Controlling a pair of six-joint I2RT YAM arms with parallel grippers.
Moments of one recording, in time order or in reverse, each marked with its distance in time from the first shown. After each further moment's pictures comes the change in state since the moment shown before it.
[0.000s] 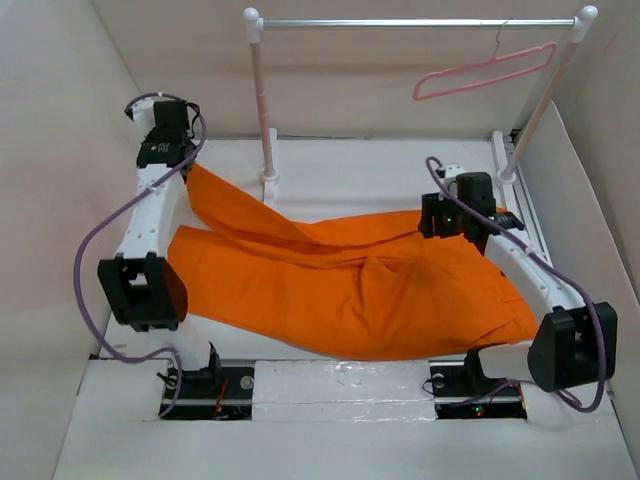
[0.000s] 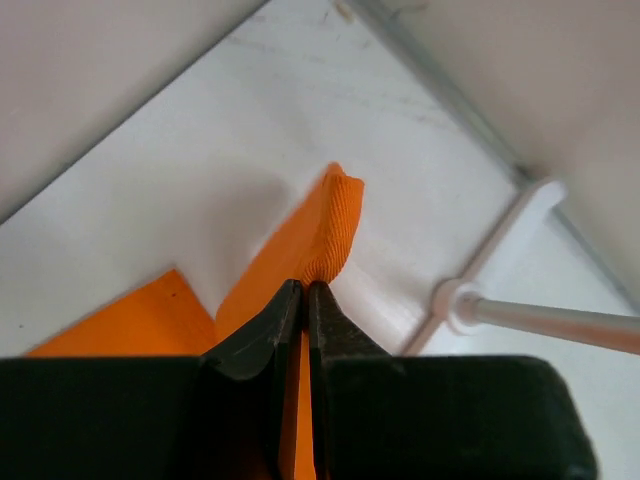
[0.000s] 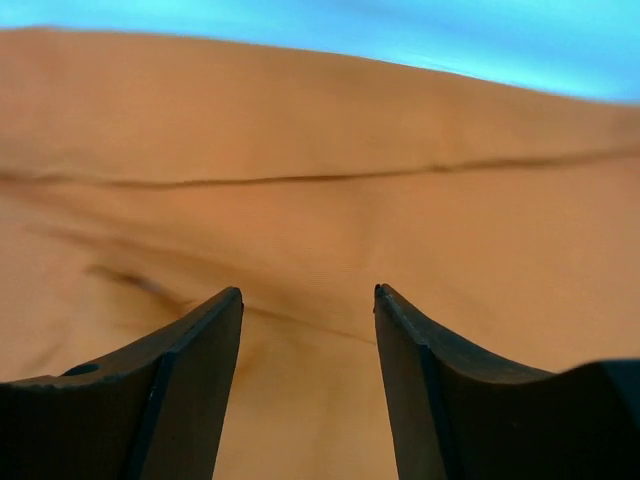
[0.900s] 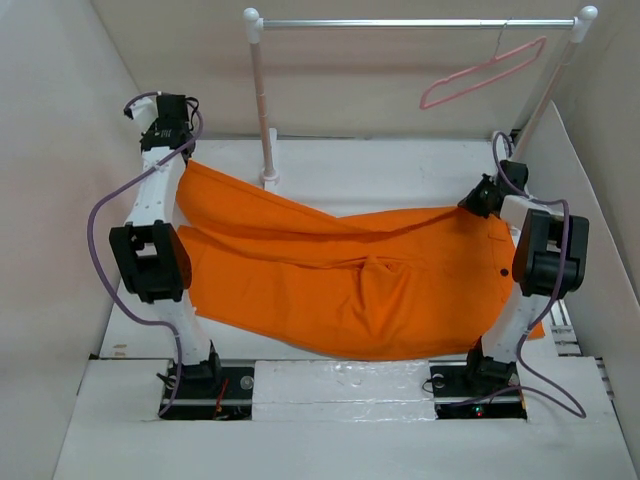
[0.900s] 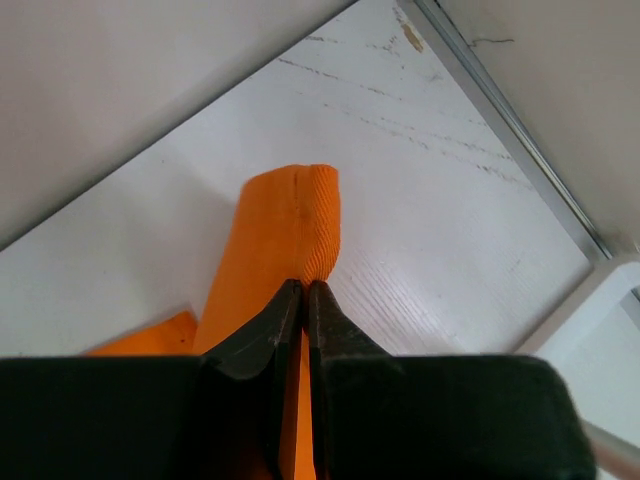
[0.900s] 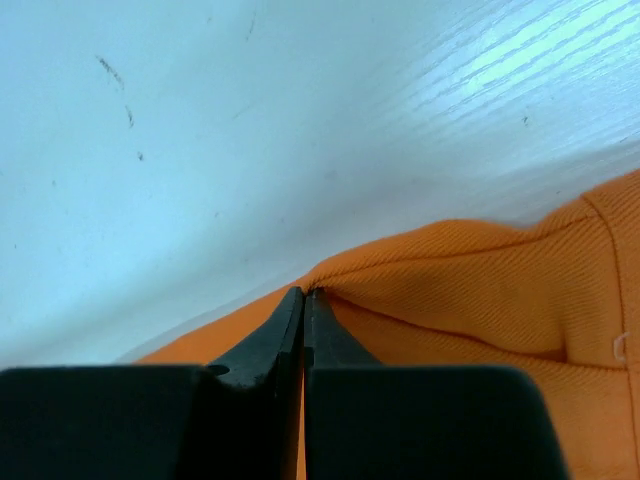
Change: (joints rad) left arm 0.045 0.154 0.143 -0.026 -0.086 -0.043; right arm -0.409 0.607 0.206 0.386 -0.111 0.461
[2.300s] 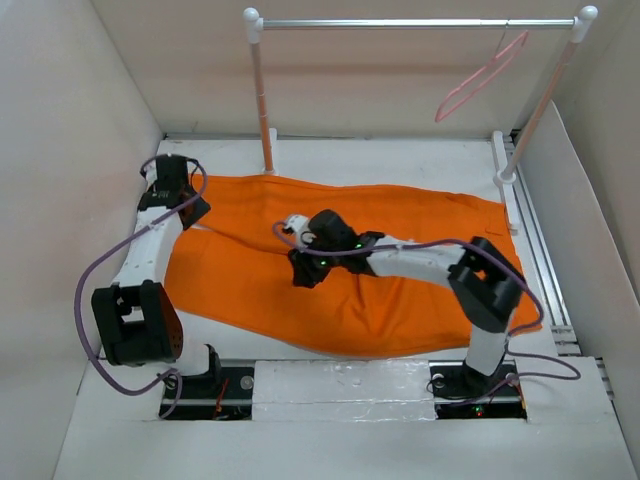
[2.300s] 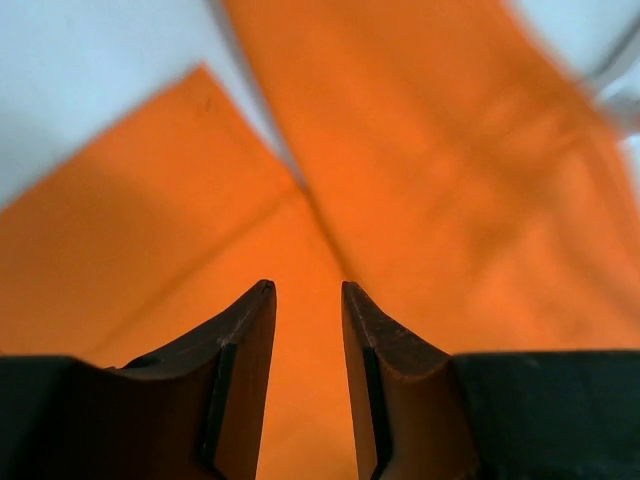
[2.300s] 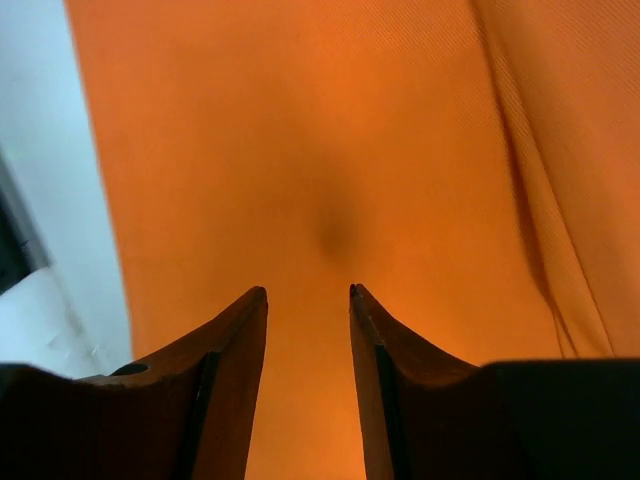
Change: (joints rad) left arm 0.016 -0.432 -0.679 0.050 0.348 0.031; right arm 1.122 -0.113 -0.008 -0.069 -0.076 -0.376
